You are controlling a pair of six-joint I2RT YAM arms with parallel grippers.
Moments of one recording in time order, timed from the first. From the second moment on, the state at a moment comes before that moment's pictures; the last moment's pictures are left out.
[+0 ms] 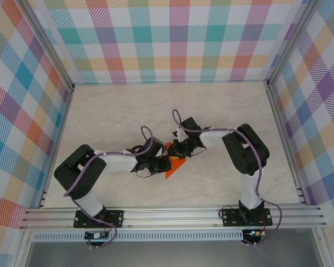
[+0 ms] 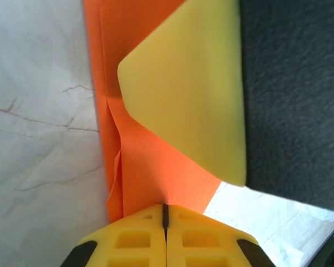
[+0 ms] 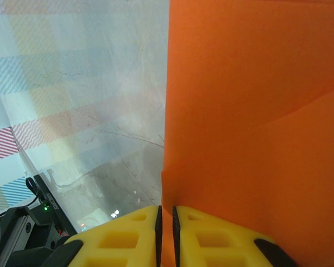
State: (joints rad) left arm -0.76 1.66 0.71 -0.02 0.32 -0.86; right arm 0.61 1.98 1.09 -0.26 -0.72 0.63
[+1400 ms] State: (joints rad) left arm -0.76 1.65 0.62 0.13 0.32 -0.90; right arm 0.60 1.95 1.09 -0.33 -0.62 0.64
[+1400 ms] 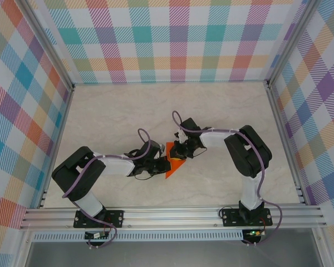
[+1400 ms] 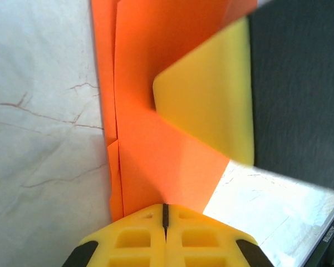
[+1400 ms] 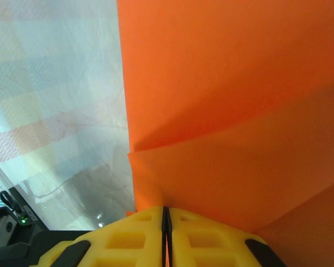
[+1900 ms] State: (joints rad) left arm -0.76 1.65 0.62 0.15 0.31 -0.89; right arm 0.52 2.02 1.19 -0.41 -0.67 0.57
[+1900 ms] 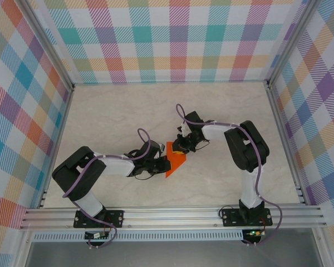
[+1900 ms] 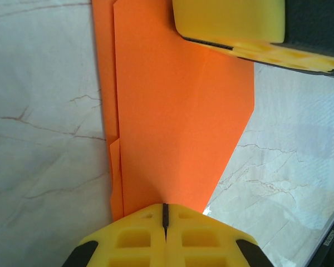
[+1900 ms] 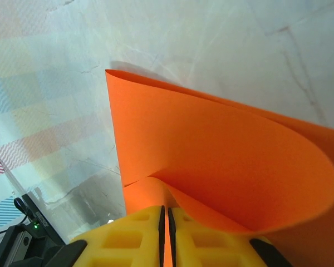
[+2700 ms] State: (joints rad) left arm -0.76 1.64 0.61 0.15 0.30 -0.89; right arm 0.41 2.08 1.31 -0.42 -0.60 0.53
